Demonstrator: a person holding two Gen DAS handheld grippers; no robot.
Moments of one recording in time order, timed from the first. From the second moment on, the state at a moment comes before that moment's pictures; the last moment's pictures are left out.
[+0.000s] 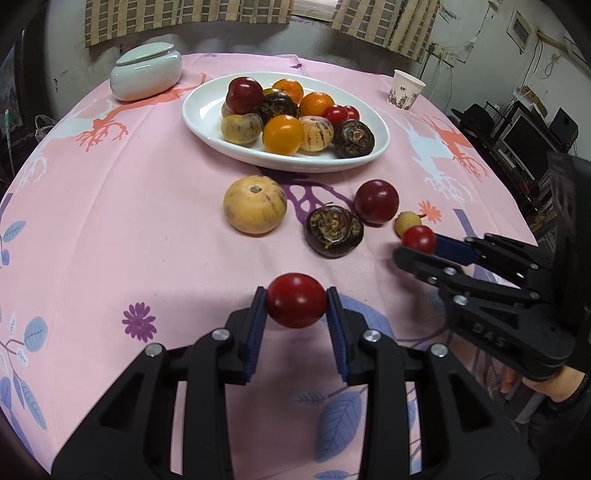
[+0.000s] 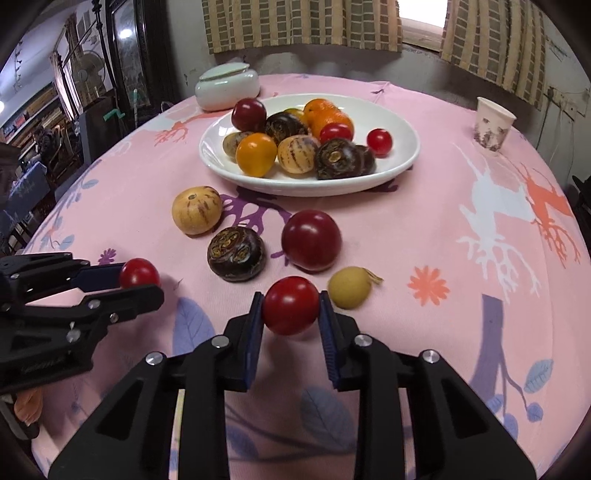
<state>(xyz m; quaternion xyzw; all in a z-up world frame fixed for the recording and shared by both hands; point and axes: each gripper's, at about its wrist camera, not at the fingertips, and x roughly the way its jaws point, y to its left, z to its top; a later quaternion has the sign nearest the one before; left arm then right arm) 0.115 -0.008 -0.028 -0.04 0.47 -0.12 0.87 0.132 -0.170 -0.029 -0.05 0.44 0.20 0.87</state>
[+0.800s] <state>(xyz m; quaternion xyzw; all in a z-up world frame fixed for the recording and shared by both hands) 0.138 -0.028 0.060 0.00 0.41 -0.13 0.90 0.139 -0.189 0.058 -0.02 0.36 0.22 0.91</state>
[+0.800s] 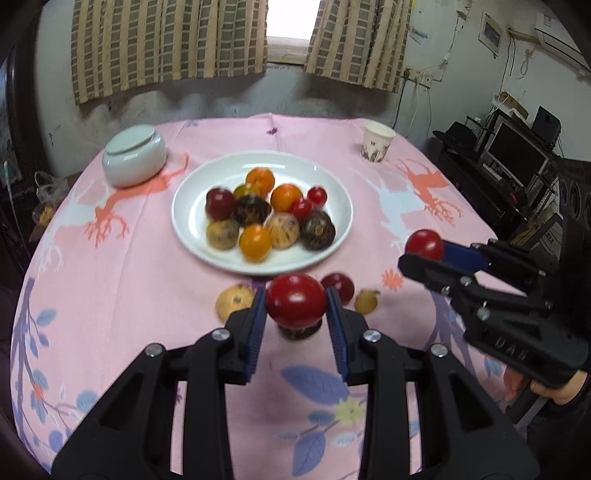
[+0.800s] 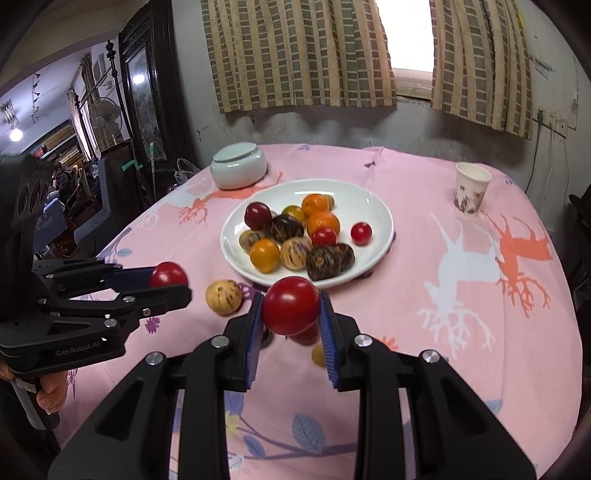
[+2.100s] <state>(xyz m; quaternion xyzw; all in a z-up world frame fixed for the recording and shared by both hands) 0.288 -0.024 0.016 0.00 0.44 -0.06 0.90 0.288 -0.149 0.008 -0.05 0.39 0.19 0.90</state>
